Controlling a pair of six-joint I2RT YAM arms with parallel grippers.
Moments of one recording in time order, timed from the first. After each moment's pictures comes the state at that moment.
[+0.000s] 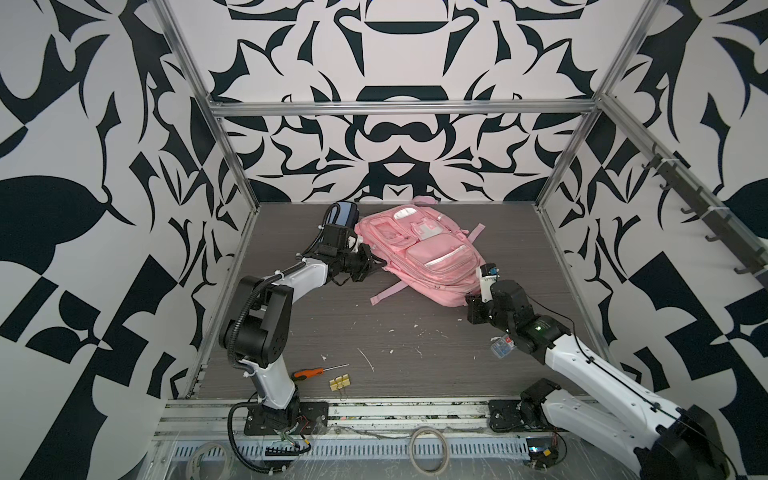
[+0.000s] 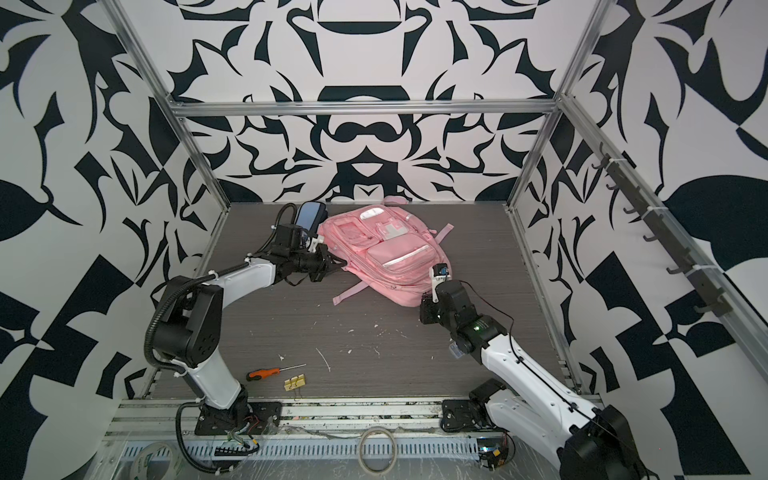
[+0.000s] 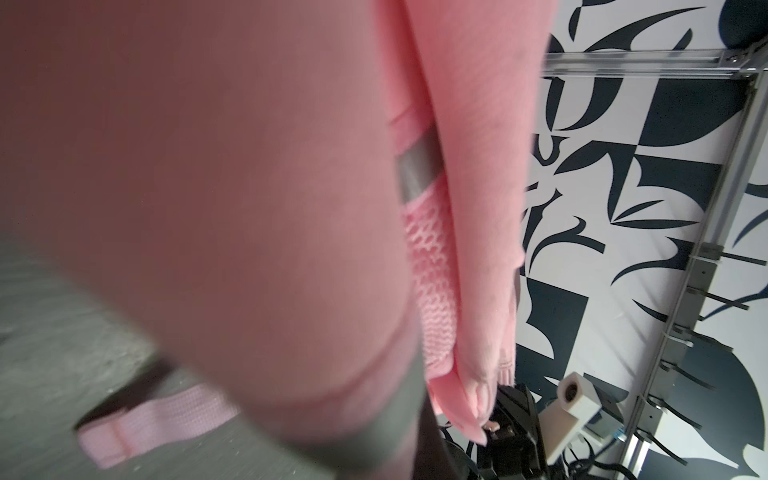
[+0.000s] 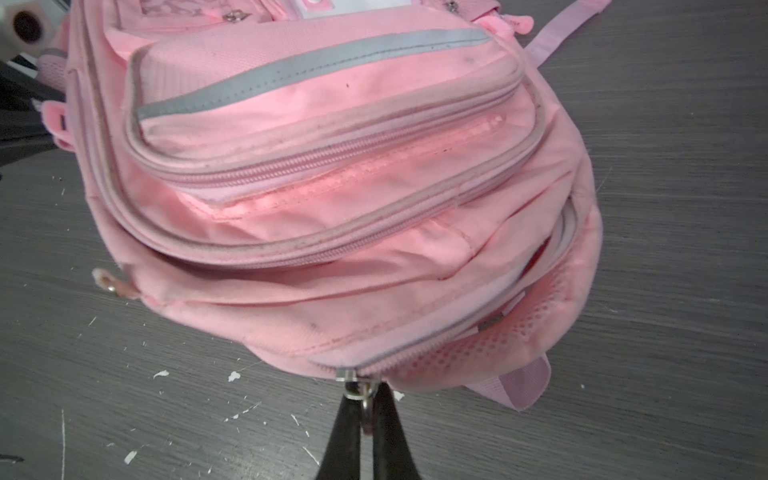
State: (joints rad) left arm -0.33 1.77 1.09 -0.07 0.76 -0.99; right arm 0.48 0.93 0.55 -0.32 0.03 0.36
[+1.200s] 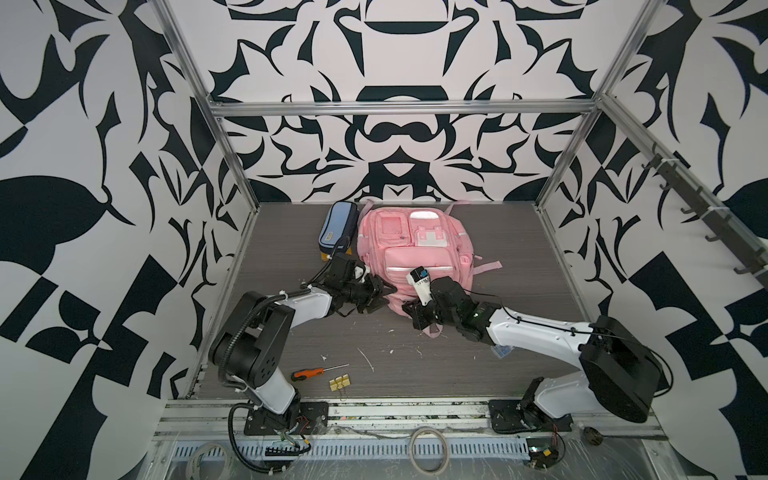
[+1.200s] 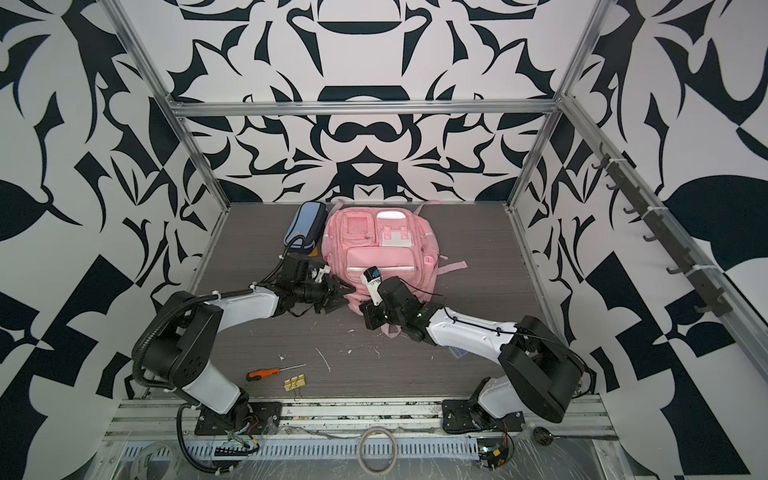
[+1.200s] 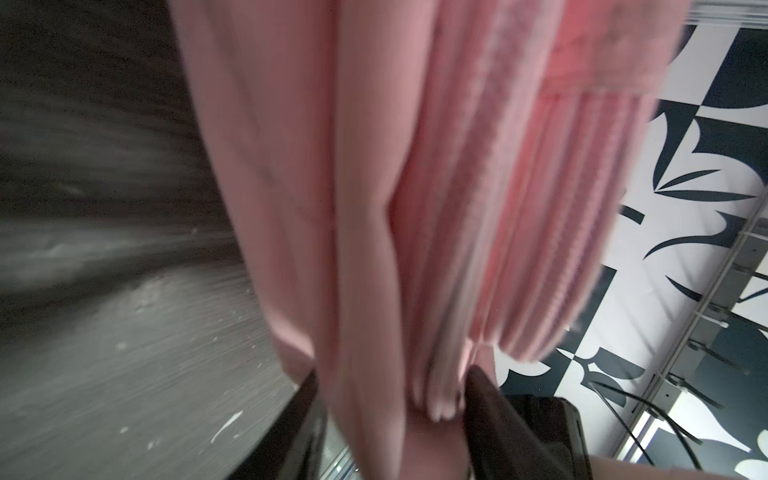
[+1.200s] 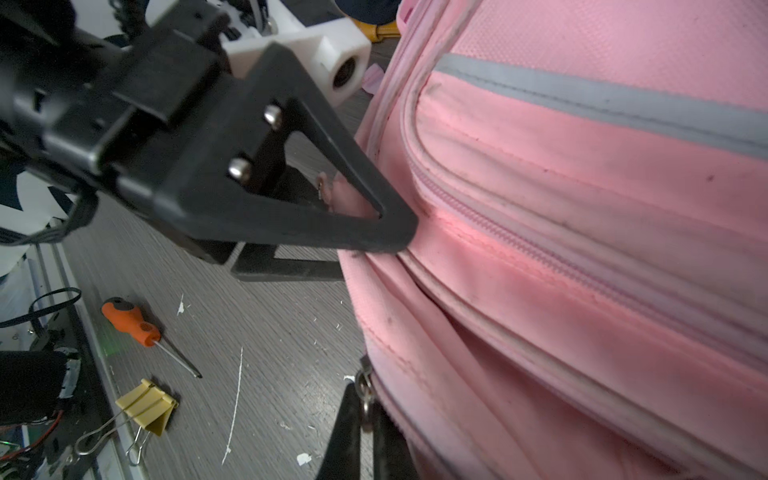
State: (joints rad) left arm -0.48 1.65 0.76 0.16 0.75 -1.17; right arm 0.83 1.42 0.71 0.06 -0.15 0.40
